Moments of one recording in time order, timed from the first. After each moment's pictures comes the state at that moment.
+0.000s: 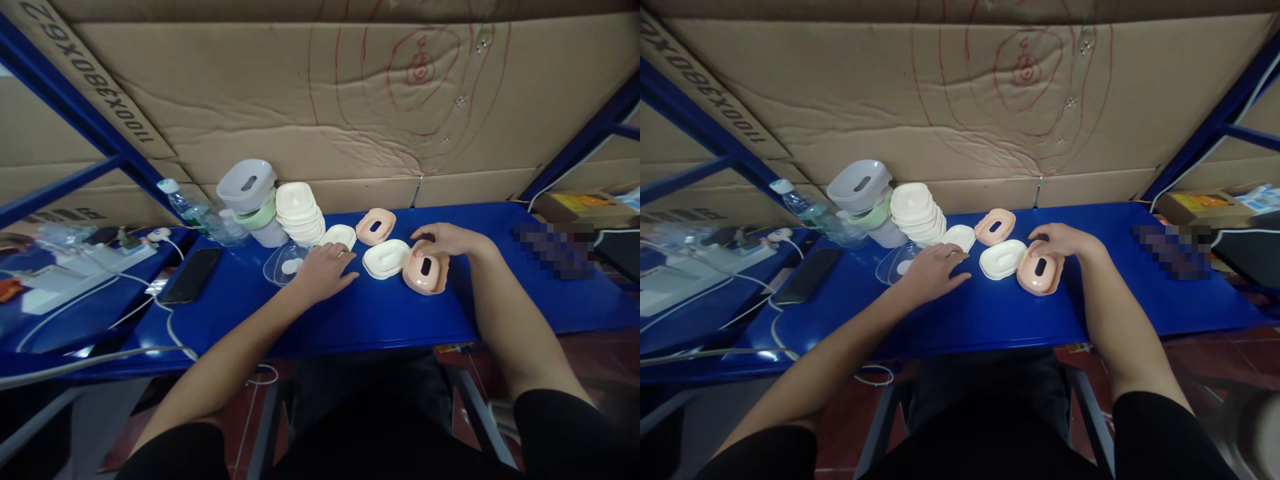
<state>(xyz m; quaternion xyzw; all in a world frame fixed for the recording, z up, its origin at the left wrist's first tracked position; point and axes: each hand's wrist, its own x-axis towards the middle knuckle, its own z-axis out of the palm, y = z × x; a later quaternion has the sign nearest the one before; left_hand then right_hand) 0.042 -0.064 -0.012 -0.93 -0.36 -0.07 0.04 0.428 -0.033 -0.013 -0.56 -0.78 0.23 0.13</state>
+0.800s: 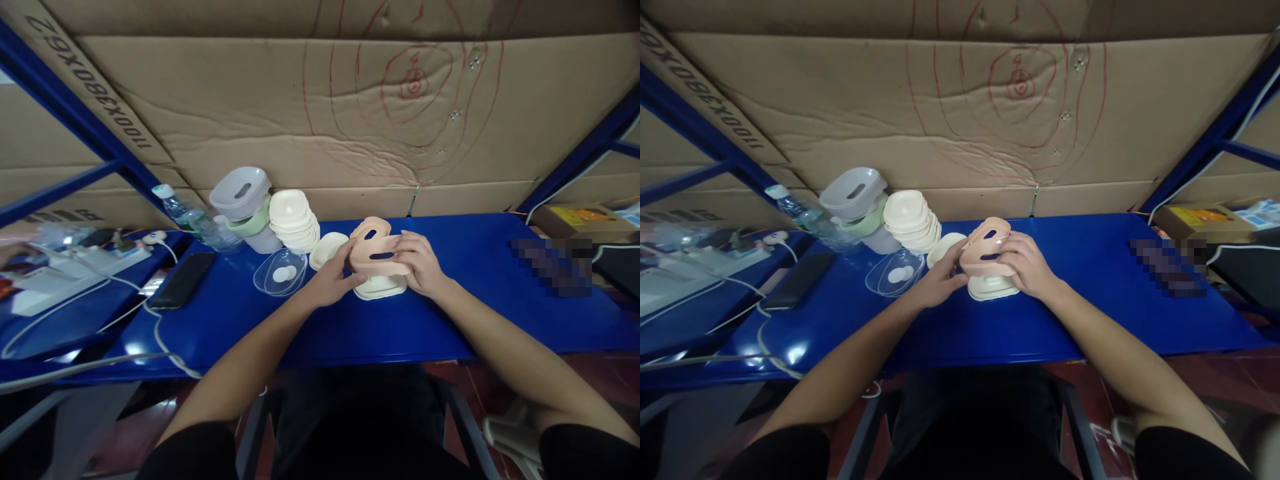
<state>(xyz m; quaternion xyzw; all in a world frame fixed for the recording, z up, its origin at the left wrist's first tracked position) 0.071 -0.055 -0.033 -0.81 -0.37 -0.28 -0.36 0.356 -0.067 -0.043 -0.30 -0.83 -0.06 0.47</state>
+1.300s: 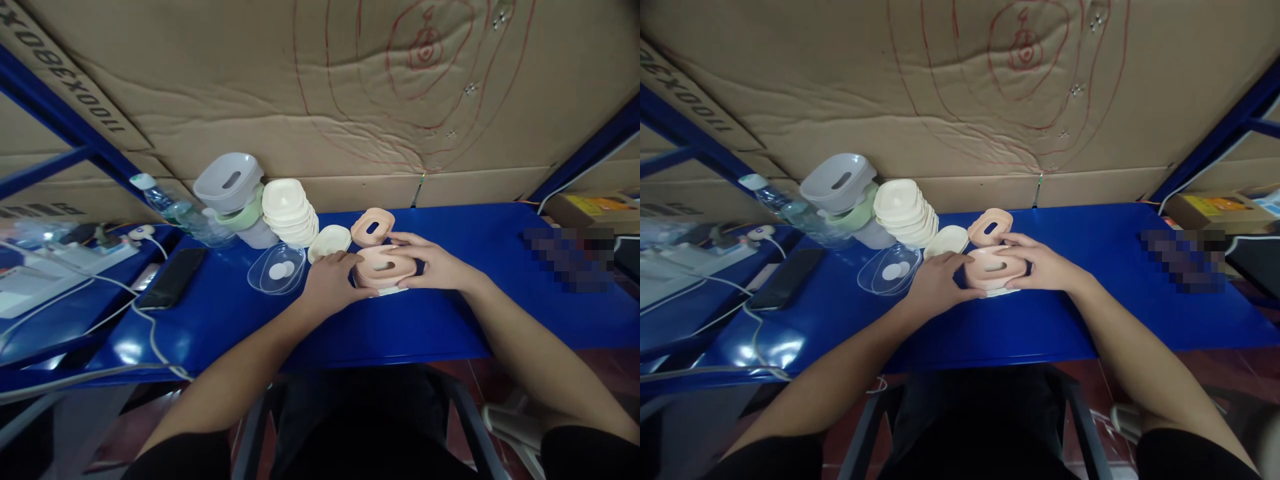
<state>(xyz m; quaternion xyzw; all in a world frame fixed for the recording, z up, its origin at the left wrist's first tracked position) 0.082 -0.076 -0.026 -0.86 -0.46 -0.20 -0.11 0.379 -0.077 -0.023 -0.35 -0.87 0.18 0.28</state>
